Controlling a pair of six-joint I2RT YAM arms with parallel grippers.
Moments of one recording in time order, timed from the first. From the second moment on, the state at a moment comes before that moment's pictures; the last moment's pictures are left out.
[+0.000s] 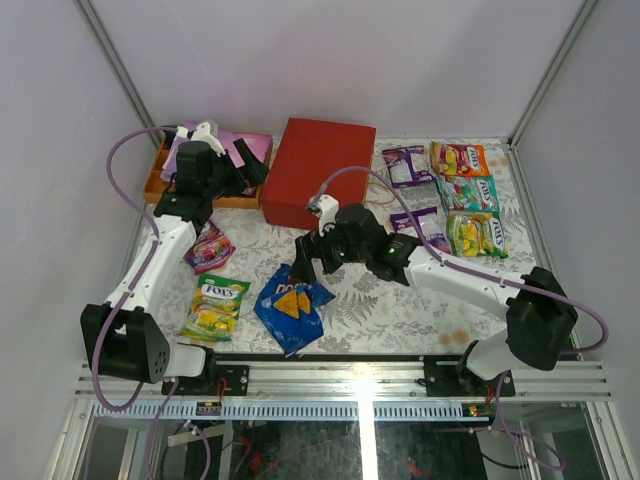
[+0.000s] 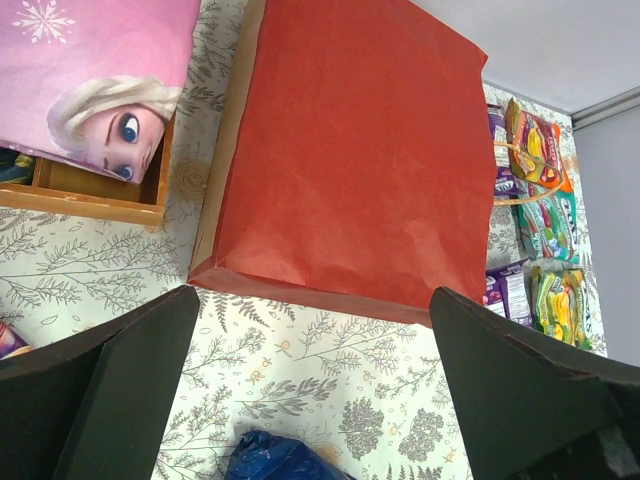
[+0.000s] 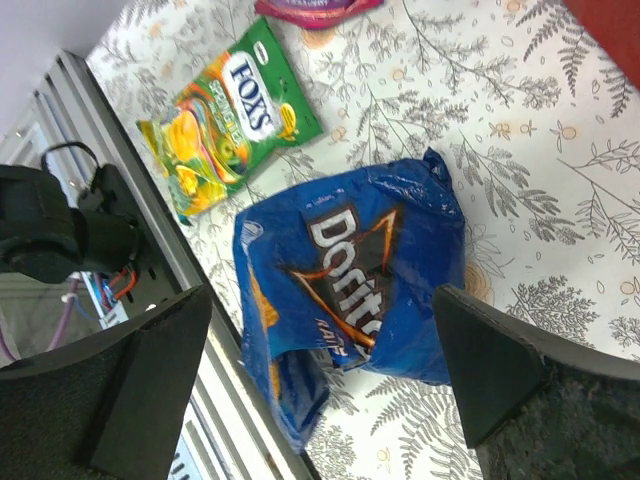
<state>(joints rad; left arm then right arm) -0.12 1.35 1.18 -0.25 0.18 -0.52 0.91 1.49 1.06 -0.11 -0.25 0.38</state>
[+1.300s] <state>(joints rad) -0.12 1.36 1.18 -0.25 0.18 -0.51 0.98 1.39 0.87 -0.05 0.15 0.40</state>
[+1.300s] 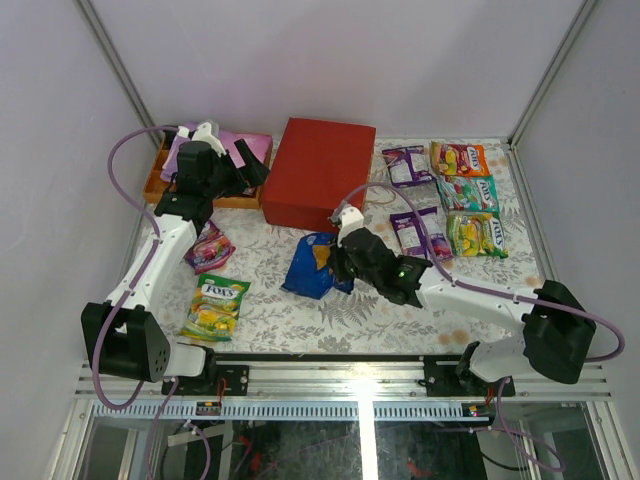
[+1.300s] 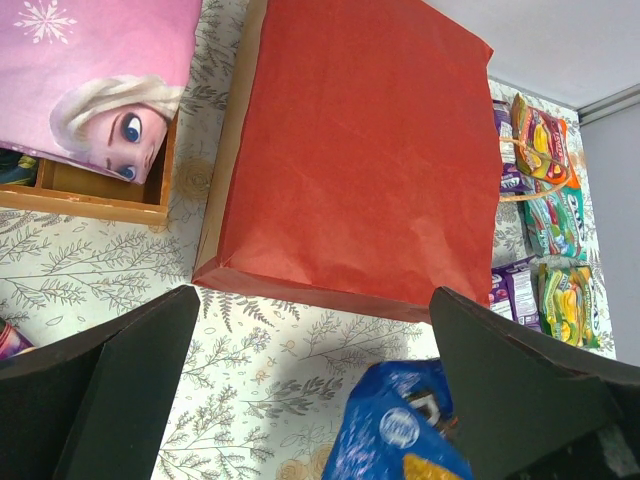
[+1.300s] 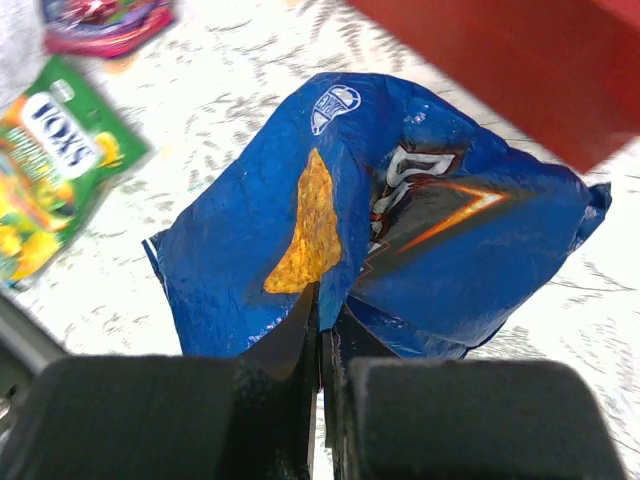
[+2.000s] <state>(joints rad) -0.12 1.36 1.18 -0.25 0.18 -0.51 1.08 1.56 0.93 -0.10 0.41 0.50</state>
